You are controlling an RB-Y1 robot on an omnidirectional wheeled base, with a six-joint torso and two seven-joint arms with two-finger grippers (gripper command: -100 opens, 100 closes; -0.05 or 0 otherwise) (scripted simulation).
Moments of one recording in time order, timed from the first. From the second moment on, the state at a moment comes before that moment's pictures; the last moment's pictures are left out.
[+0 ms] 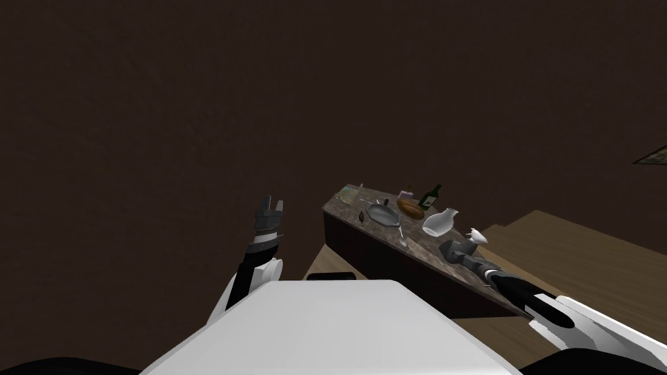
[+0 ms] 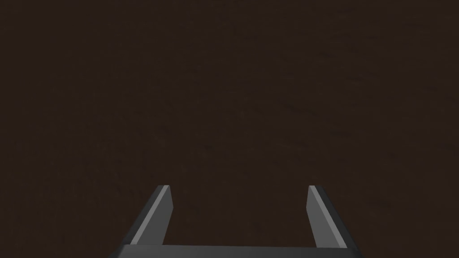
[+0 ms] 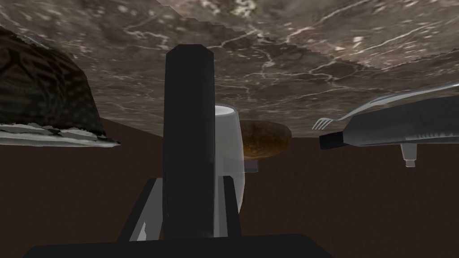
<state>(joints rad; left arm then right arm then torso) 0.52 0.02 0.00 -2.32 0.01 -0.43 0.00 0.74 -1.11 -0.16 -1.45 -0.02 0.10 0.22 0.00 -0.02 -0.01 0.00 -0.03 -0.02</state>
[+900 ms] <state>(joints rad) 0.52 0.02 0.00 -2.32 0.01 -0.43 0.00 0.80 -1.06 -0.21 -1.73 0.06 0.26 0.24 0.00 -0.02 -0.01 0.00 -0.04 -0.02</state>
